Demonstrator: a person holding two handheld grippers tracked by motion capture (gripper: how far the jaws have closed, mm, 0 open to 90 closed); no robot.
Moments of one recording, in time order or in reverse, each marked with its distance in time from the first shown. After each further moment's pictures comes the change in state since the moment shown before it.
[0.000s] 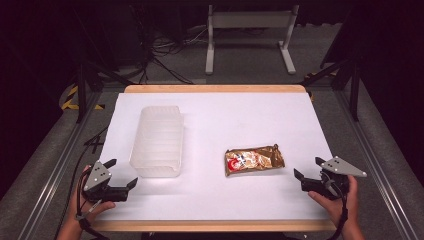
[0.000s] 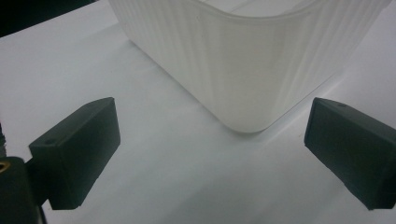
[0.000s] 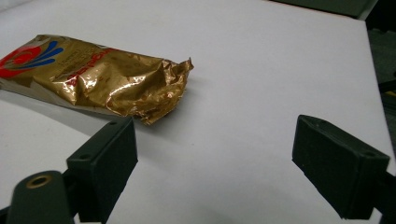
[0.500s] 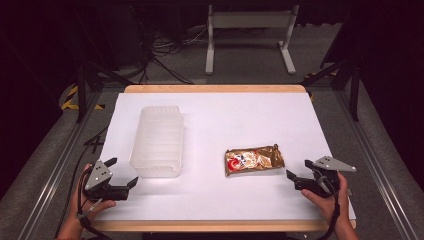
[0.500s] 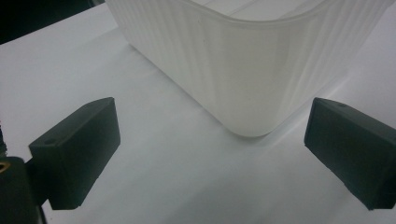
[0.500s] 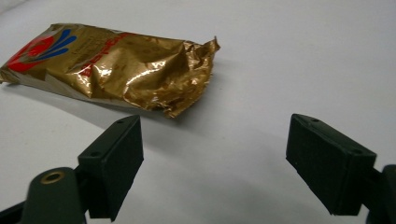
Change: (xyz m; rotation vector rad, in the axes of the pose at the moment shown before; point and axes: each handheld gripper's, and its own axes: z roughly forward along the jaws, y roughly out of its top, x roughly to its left) left arm 0.001 0.002 0.003 -0.012 -0.011 0.022; right arm 0.006 -0.003 0.021 0.066 0.088 0.065
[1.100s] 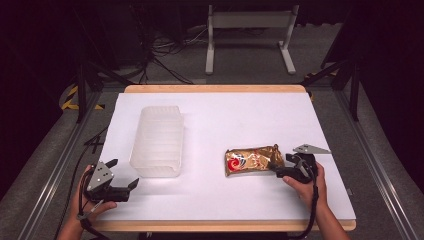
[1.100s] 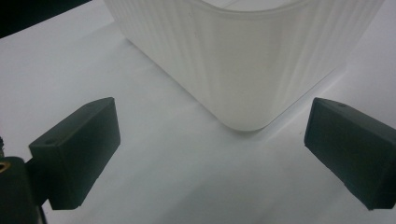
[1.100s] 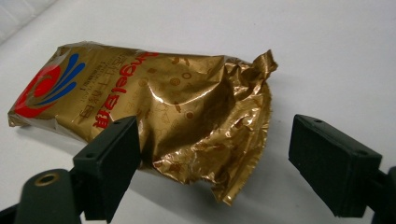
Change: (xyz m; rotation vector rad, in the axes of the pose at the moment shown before) left arm -0.005 0.000 0.001 0.029 0.005 0.006; right arm 0.014 0.025 0.052 0.079 0.091 0.113
